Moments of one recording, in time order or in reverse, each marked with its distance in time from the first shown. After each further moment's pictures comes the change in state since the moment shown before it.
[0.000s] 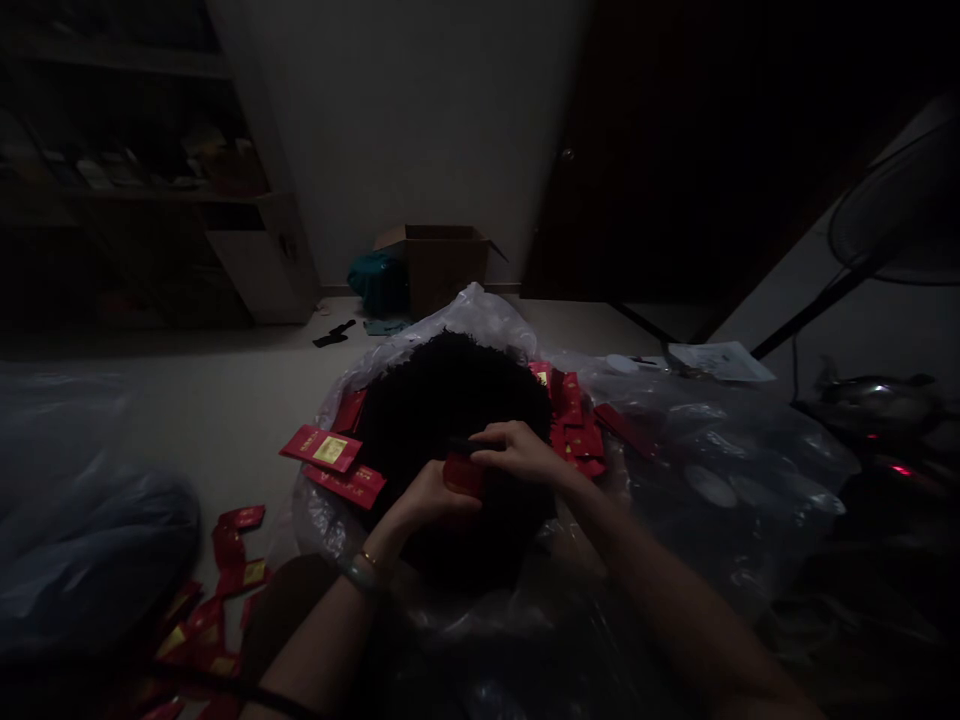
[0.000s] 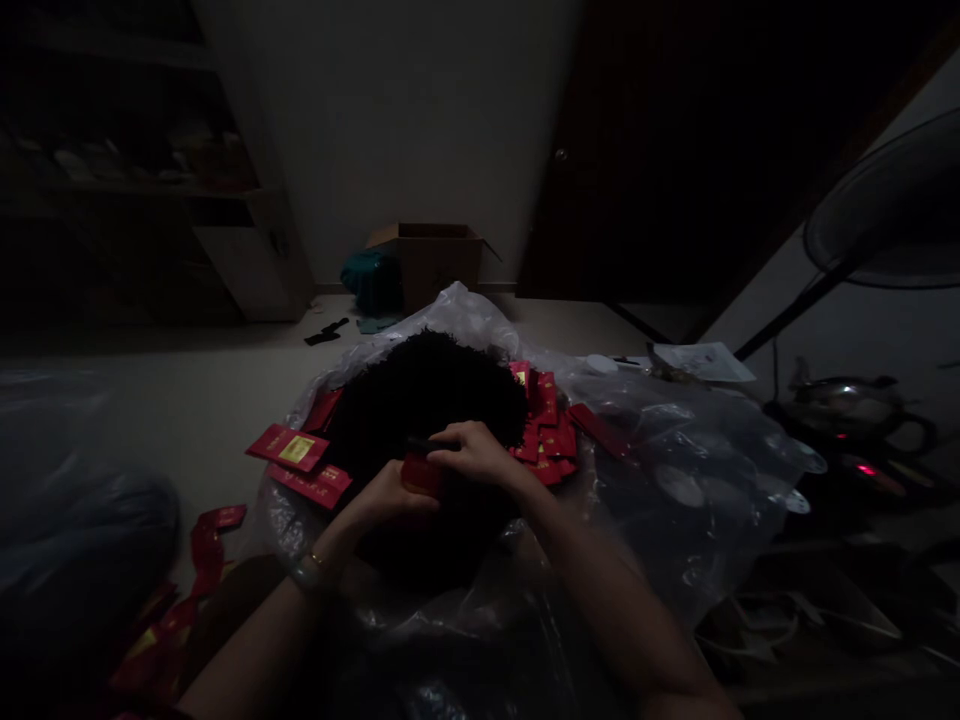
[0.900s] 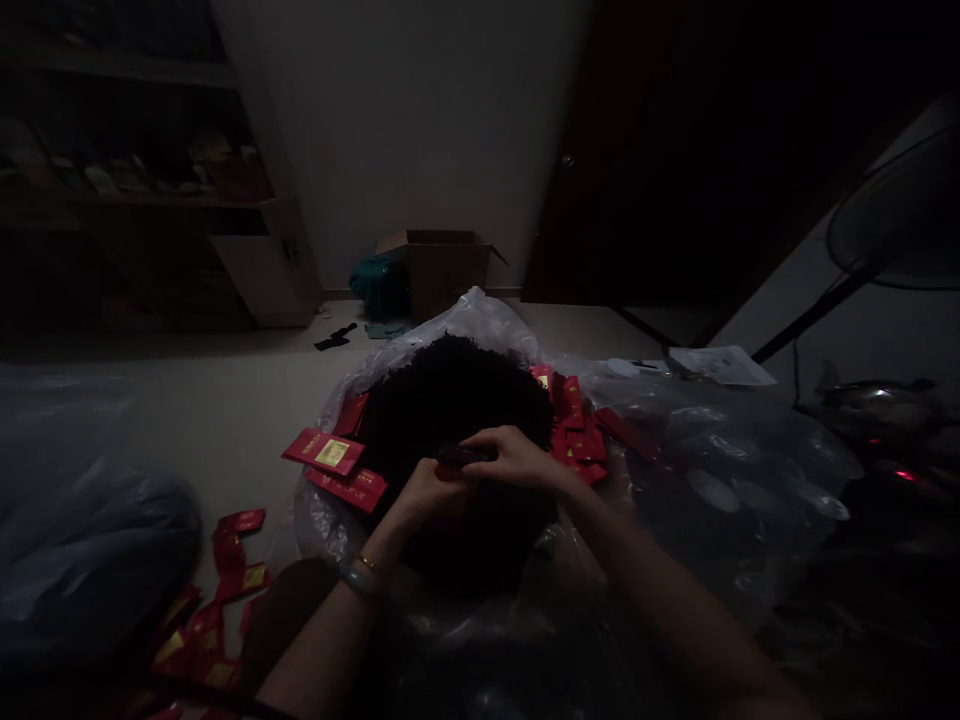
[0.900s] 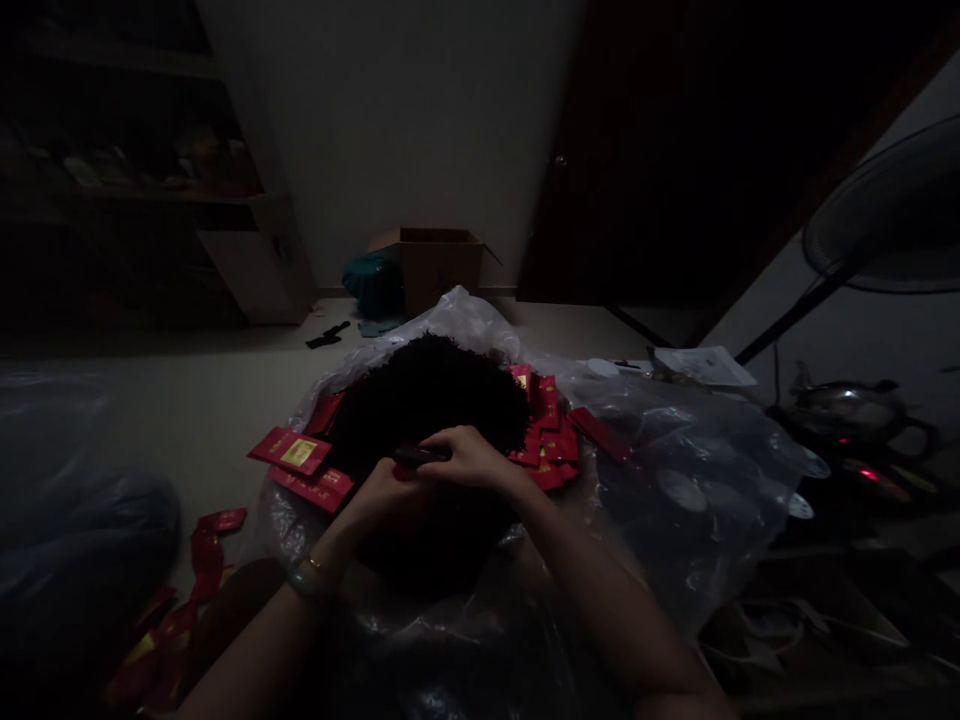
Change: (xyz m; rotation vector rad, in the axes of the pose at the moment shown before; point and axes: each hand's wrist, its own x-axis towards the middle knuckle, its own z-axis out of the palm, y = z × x) left_hand -0.005 0.014 0.009 -0.191 0.194 -0.045; right_hand 0.002 -0.015 0.007 0.000 -0.046 -0.062
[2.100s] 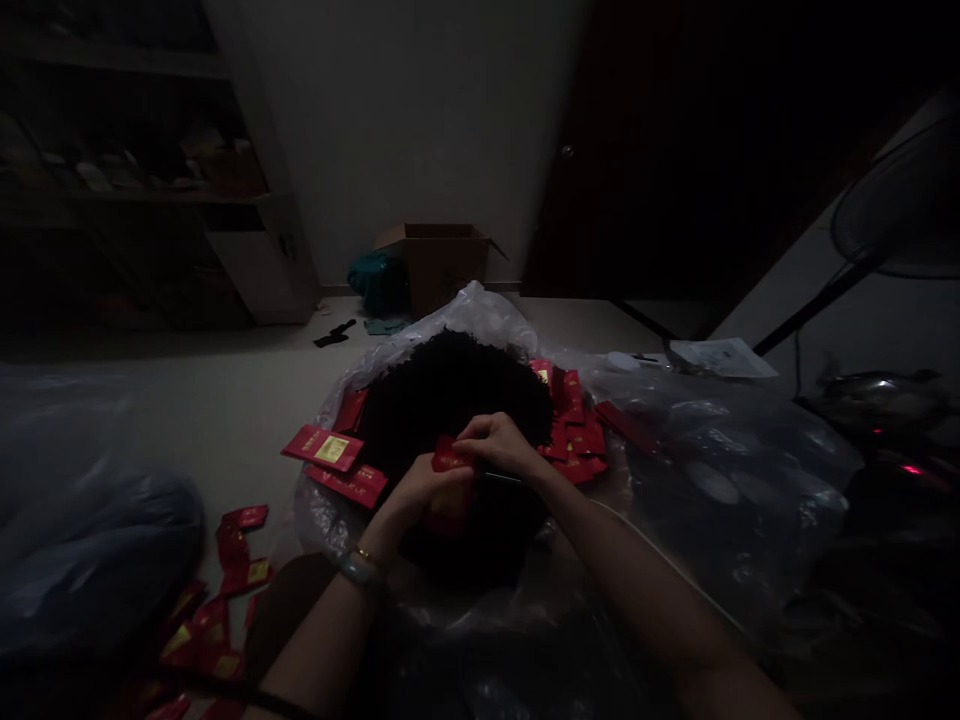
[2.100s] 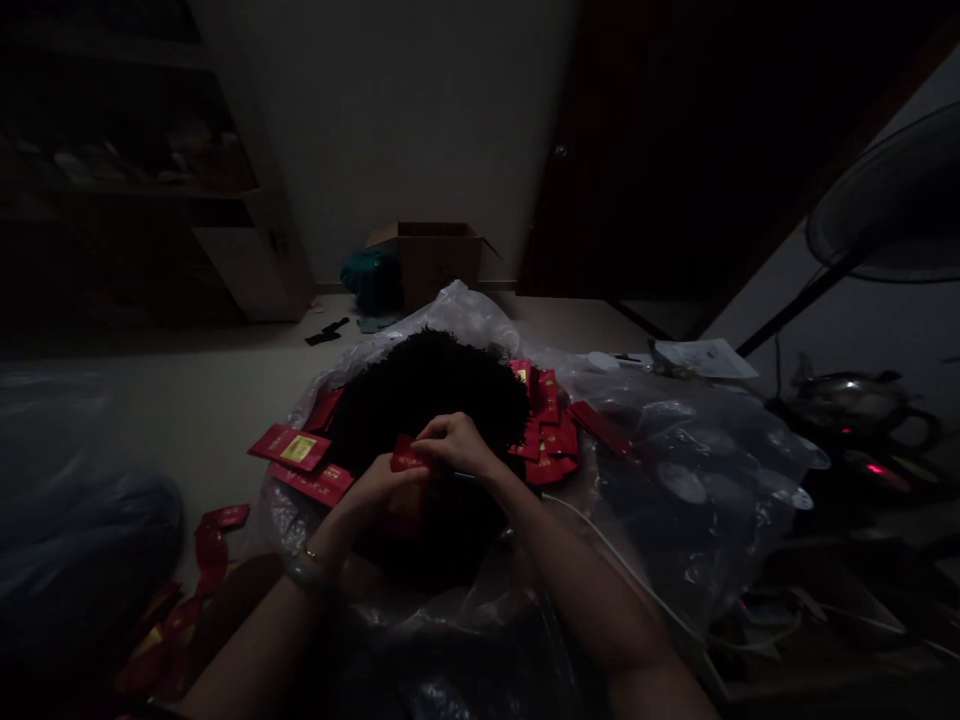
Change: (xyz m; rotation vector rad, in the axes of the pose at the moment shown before) left_hand 0.000 0.005 -0.013 -0.062 -0.049 -0.046; right_hand 0.021 0.019 0.021 0.293 0.239 0.121
